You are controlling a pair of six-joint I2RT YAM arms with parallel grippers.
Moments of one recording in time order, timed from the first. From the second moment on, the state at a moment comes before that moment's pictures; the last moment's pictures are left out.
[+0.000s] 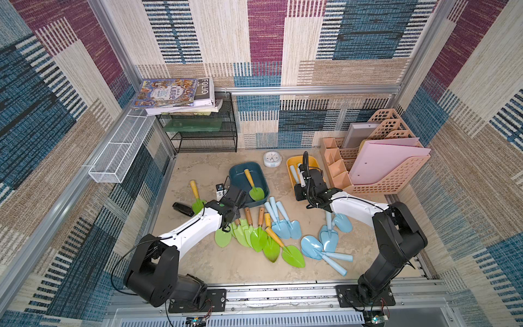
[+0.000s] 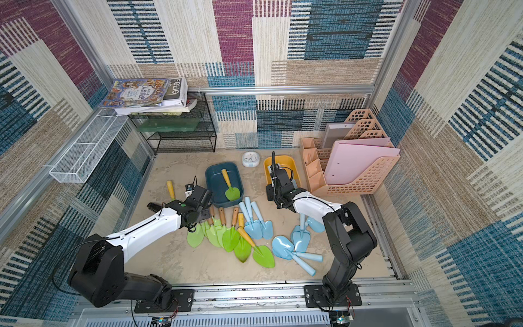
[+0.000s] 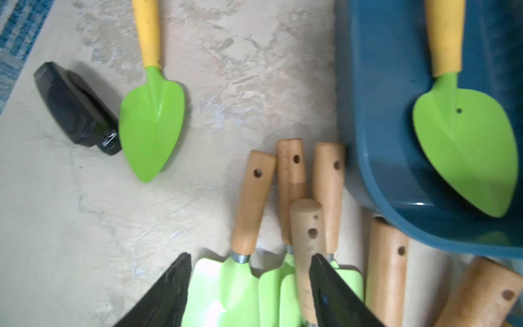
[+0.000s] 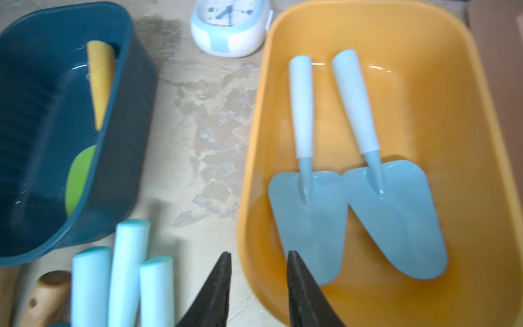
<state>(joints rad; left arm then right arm) -0.46 1.41 0.88 -0.61 -0.47 -0.67 0.54 1.71 1.04 -0.06 0.15 0.21</state>
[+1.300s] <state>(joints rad) -0.34 1.66 0.91 -0.55 -0.32 -0.64 0.52 1.68 1.01 -0.04 0.16 0.20</state>
